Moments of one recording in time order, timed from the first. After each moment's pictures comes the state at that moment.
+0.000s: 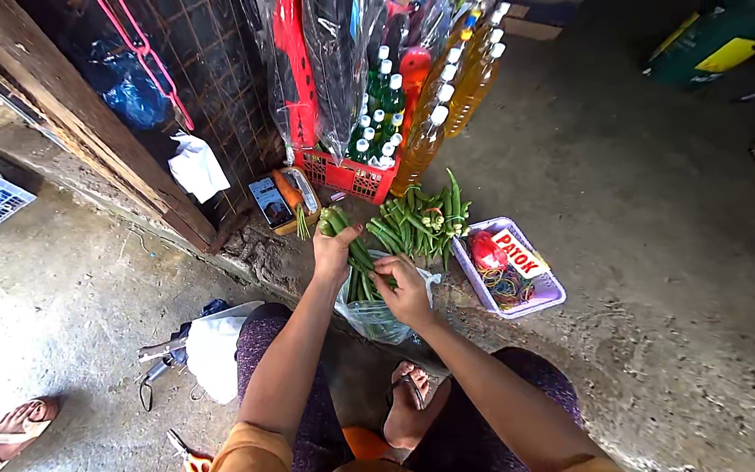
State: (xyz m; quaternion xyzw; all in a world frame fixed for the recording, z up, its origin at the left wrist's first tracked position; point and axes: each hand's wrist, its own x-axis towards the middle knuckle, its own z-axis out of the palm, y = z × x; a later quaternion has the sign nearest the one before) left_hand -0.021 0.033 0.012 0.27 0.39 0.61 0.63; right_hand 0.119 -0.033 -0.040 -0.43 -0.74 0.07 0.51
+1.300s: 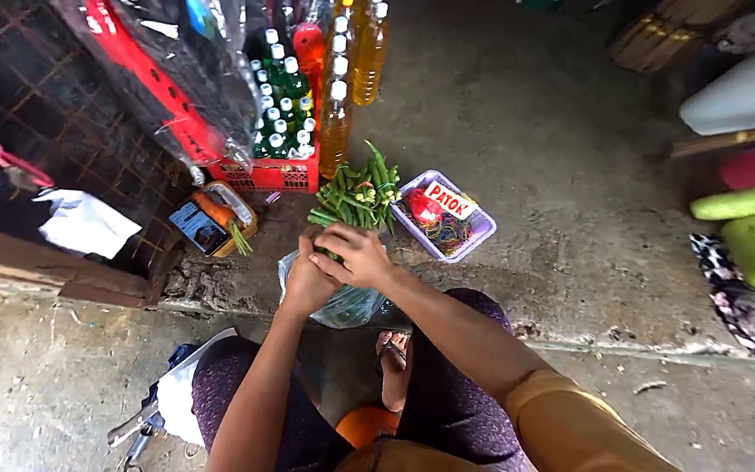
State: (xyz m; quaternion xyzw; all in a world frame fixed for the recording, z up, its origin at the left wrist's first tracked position) left_hand -0.001 -0.004 0.017 0.74 0.44 0.27 0.43; right_hand 0.148 -0.022 0.008 -0.46 -0.77 -0.01 0.44
